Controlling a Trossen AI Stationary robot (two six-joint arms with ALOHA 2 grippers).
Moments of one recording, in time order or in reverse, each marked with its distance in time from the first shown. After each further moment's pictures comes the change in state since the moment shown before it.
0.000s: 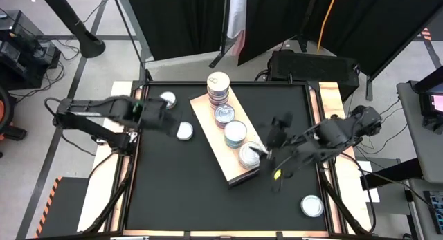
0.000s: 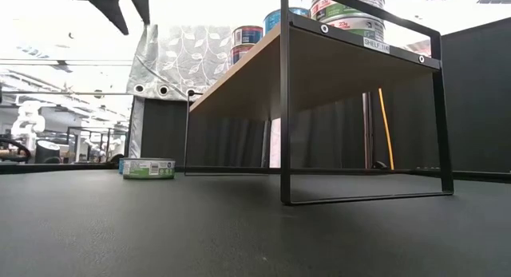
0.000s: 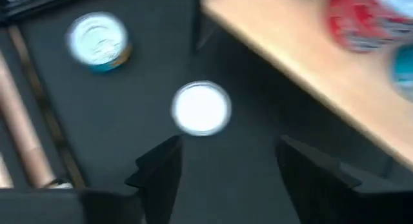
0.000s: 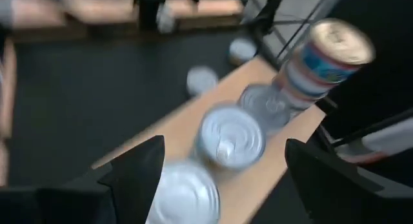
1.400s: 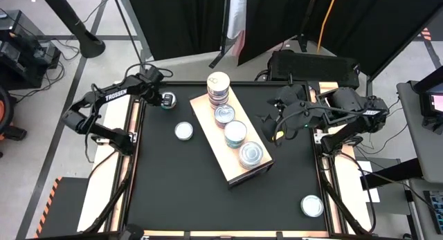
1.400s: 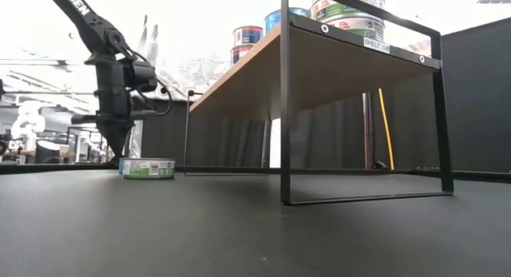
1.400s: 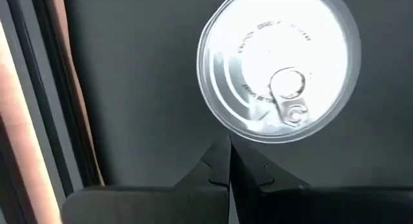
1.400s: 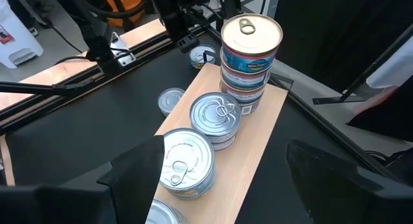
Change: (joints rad) left arm 1.139 0.151 -0.636 0.701 0.395 0.797; right arm -0.223 -0.066 0.119 -0.095 -0.088 0.188
